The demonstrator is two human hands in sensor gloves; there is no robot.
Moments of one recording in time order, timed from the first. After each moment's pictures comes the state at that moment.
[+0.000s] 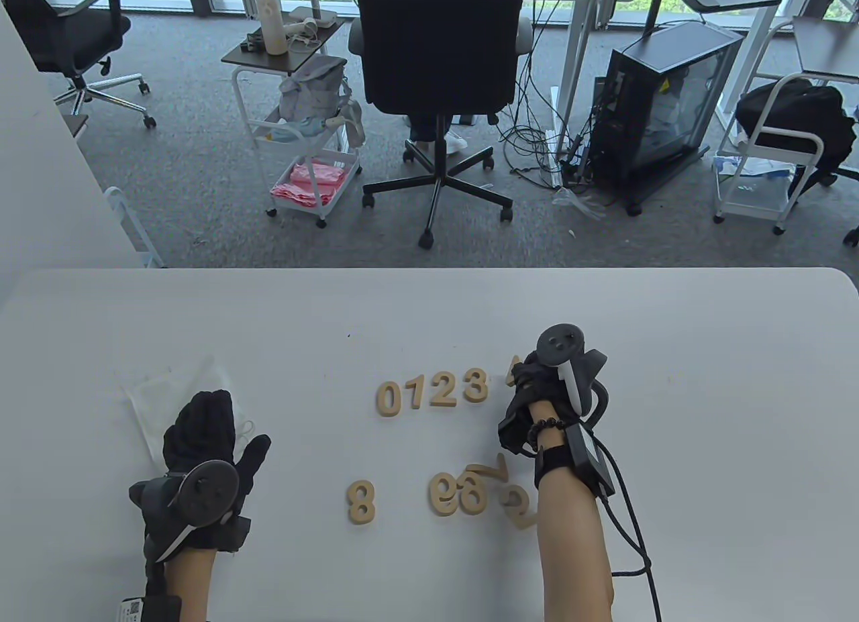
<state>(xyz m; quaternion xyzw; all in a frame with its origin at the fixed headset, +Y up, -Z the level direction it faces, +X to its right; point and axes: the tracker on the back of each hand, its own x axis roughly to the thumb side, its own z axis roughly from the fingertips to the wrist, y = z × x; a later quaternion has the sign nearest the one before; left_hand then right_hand) -0.306 -0.678 -0.310 0.22 -0.03 0.08 0.97 0.157 -0.740 -0.495 -0.22 0.00 0.93 0.29</state>
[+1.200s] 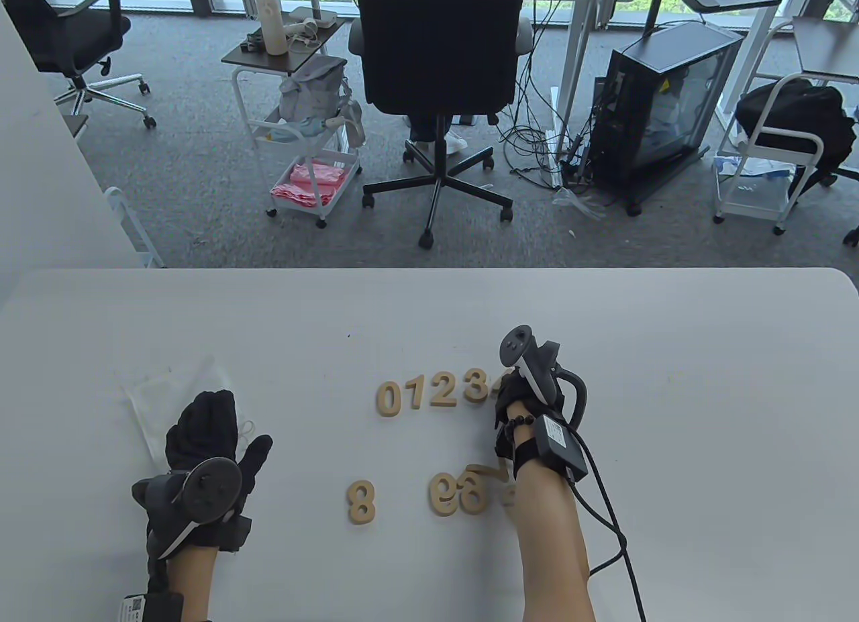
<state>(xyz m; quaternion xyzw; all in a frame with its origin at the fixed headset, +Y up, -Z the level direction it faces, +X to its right) -0.303 -0.678 -0.313 0.21 -0.03 0.08 0.97 0.128 -0.767 -0.518 -0.19 0.04 0.97 0.11</state>
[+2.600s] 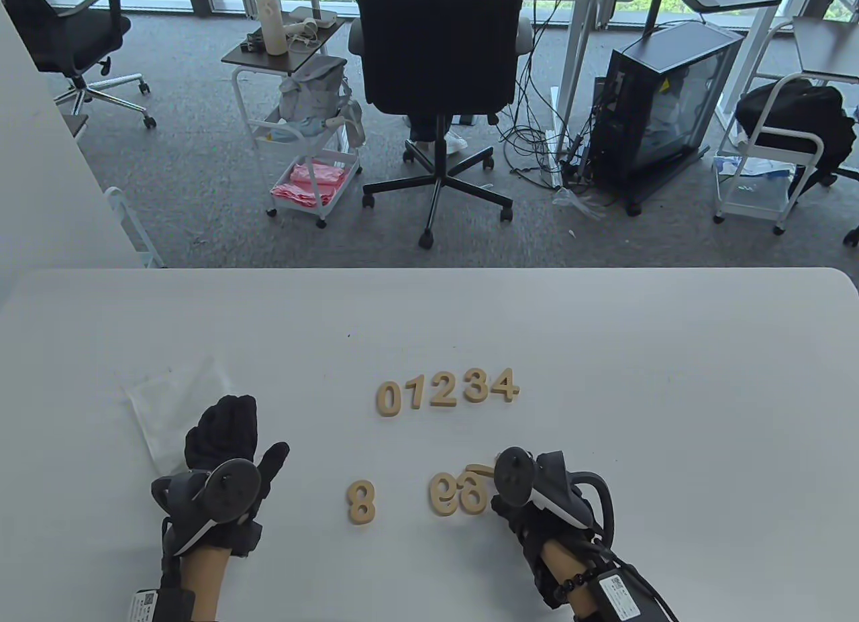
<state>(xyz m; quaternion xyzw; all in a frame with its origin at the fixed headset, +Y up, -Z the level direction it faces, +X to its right) -0.286 -0.693 -0.320 0.18 -0.06 0.06 0.98 0.109 -0.750 -0.332 0.05 0.13 0.99 0.03</state>
